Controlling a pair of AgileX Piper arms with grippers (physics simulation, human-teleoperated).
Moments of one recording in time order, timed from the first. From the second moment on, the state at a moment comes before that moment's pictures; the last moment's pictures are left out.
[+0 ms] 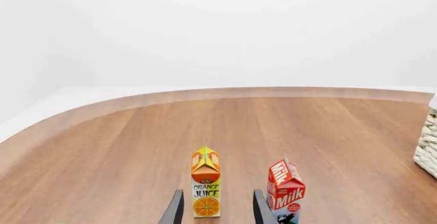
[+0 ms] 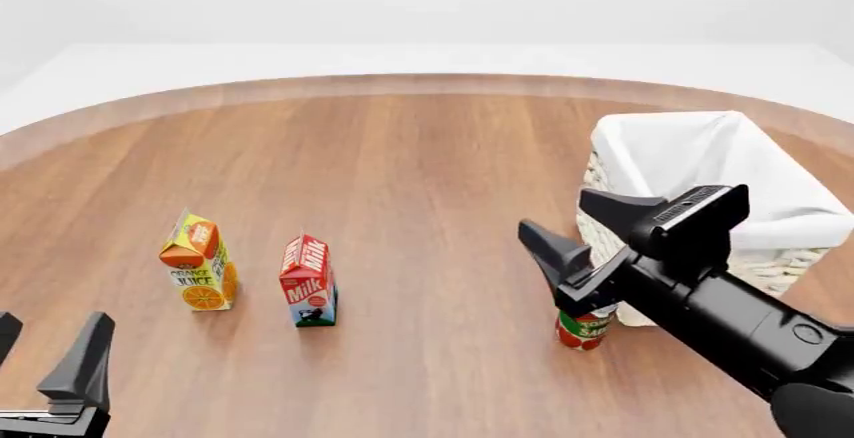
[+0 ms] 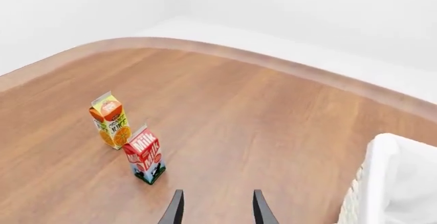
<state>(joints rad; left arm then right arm) 0.00 0.01 0.00 0.00 0.00 0.58 0.98 -0.46 -0.29 0.01</state>
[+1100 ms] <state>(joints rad) 0.00 0.01 0.00 0.00 0.00 0.72 1.22 -0.84 -0.12 0.33</state>
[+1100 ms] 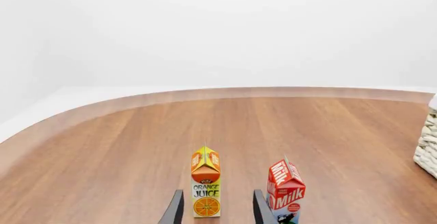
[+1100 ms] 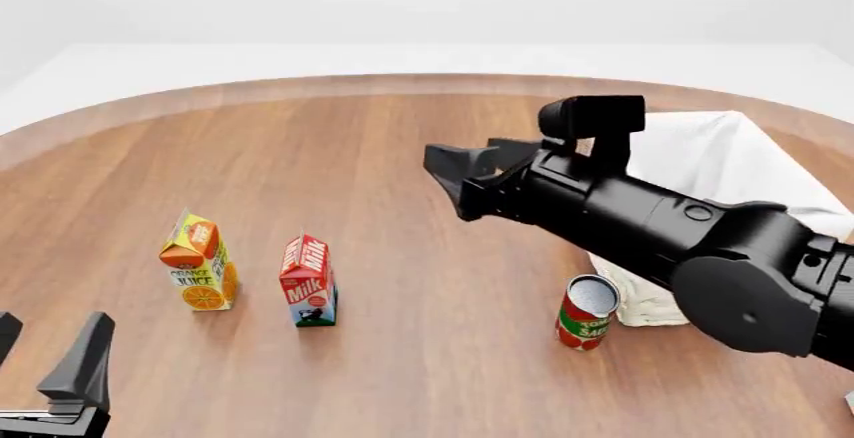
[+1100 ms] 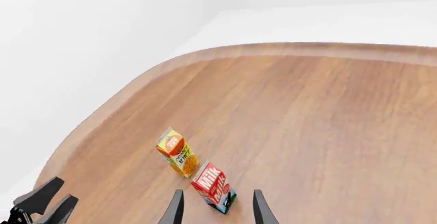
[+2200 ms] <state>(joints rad) 0.00 0.01 0.00 0.00 0.00 0.67 1.48 -0.95 -0.19 0.63</state>
